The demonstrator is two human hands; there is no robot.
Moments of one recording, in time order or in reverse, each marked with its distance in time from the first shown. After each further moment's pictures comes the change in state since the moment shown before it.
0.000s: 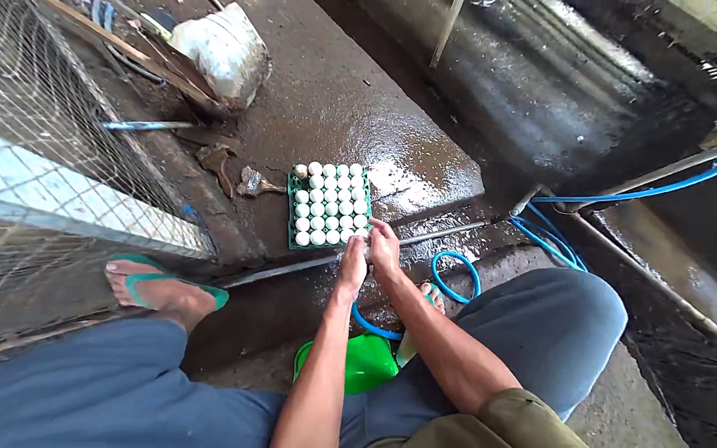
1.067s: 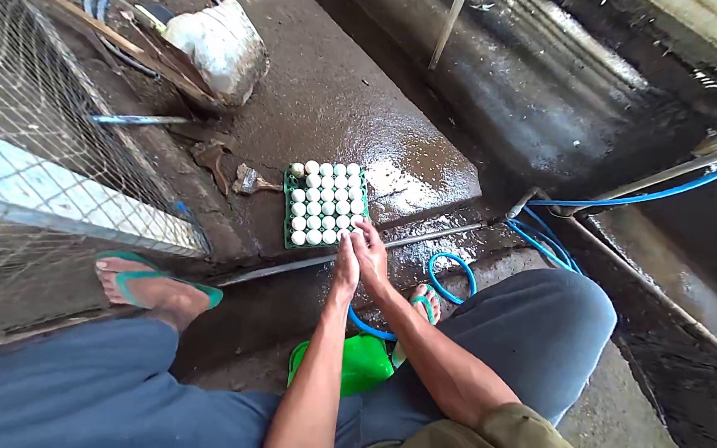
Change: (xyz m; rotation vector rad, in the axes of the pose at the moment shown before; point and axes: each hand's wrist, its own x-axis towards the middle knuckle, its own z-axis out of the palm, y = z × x) left_hand -0.001 0.001 0.000 -0.050 0.058 -0.017; right_hand -0.005 0.007 0.004 -0.080 -0.095 -0.101
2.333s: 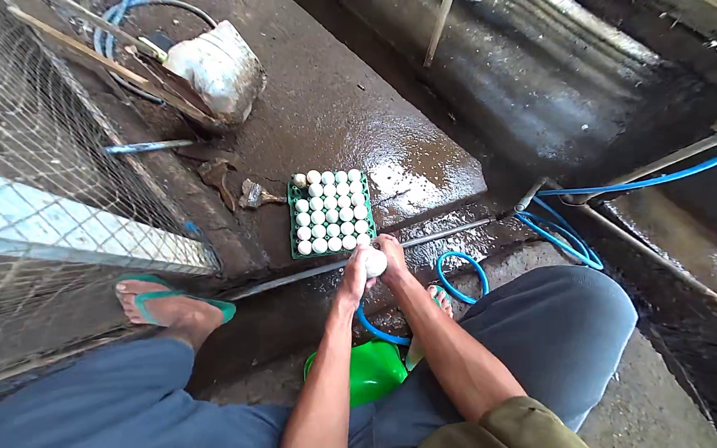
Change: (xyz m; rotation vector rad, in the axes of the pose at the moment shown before) left_hand -0.002 0.009 -0.003 -0.086 -0.200 -0.142; right_hand 0.034 0.013 -0.019 0.380 0.140 0.445
